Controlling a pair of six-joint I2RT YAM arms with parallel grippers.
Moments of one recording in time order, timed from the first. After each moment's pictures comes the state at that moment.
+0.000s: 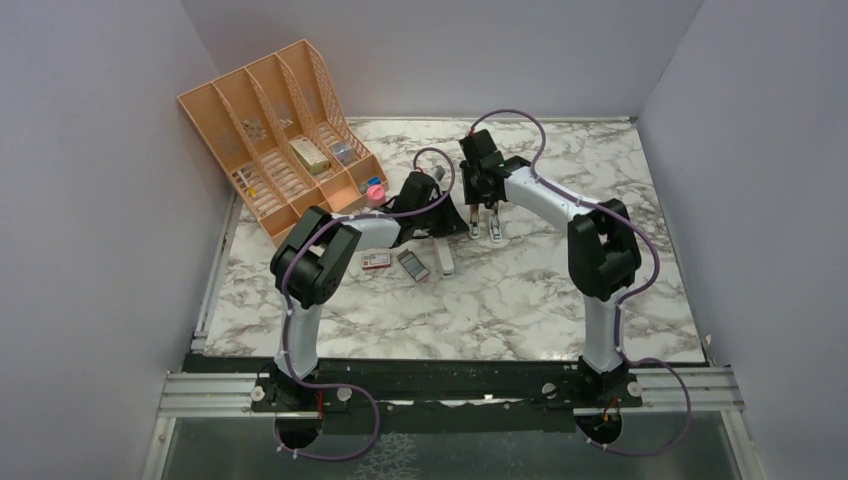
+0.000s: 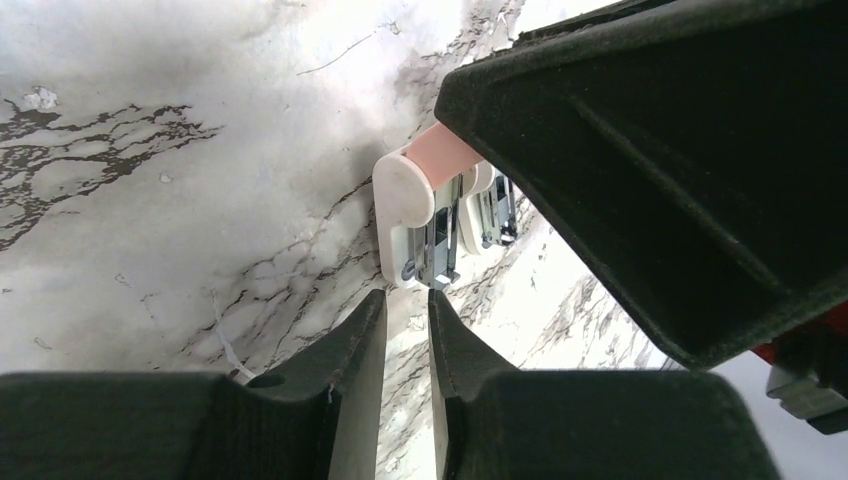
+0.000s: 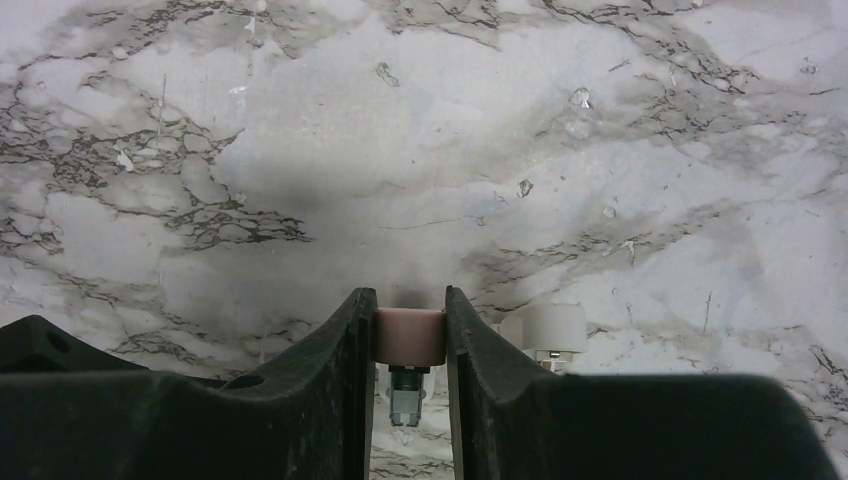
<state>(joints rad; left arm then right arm) -0.59 2.03 1.19 0.25 0.36 -0.78 0.52 2.03 1.62 -0.51 0.23 0.29</state>
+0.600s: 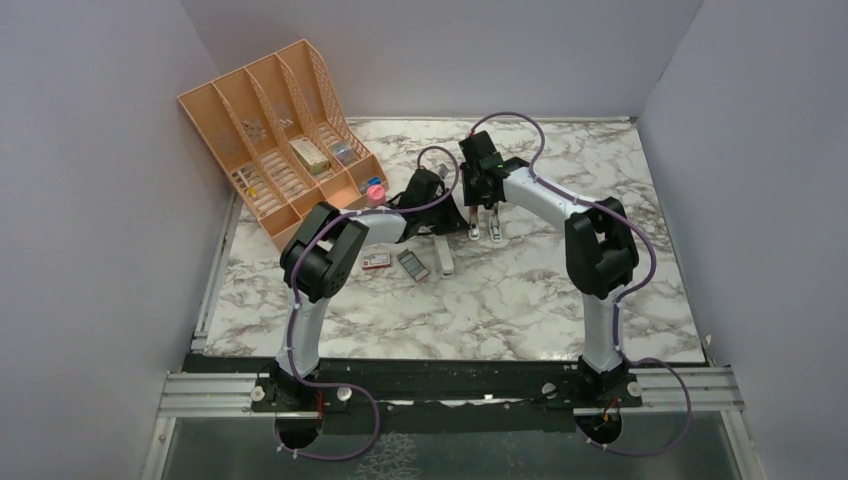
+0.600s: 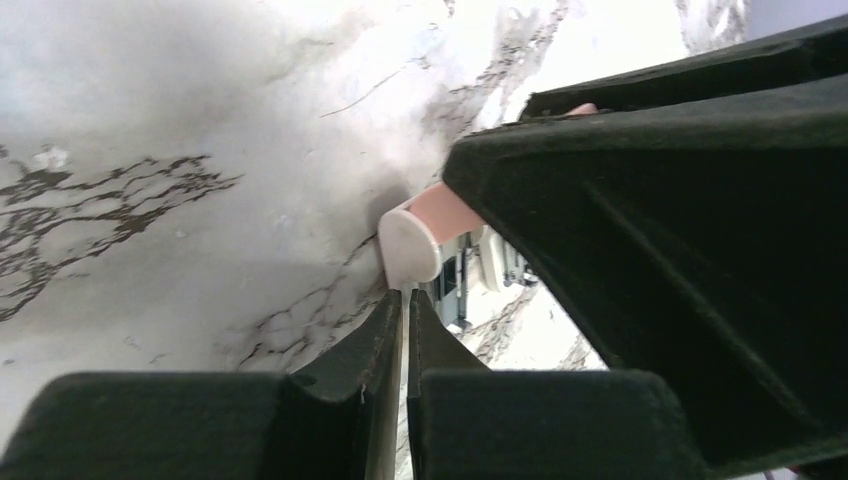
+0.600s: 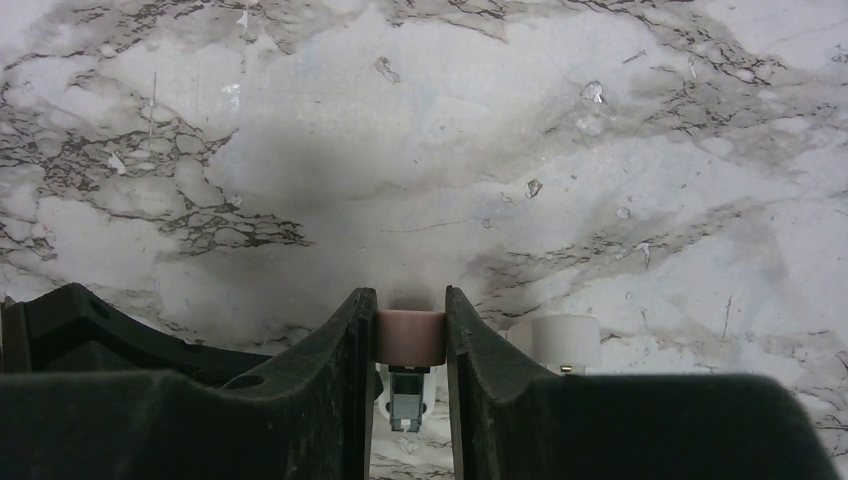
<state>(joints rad) -0.59 2.11 1.28 0.22 0.34 -0.78 0.51 2.06 1.62 -0.50 0.21 0.31</state>
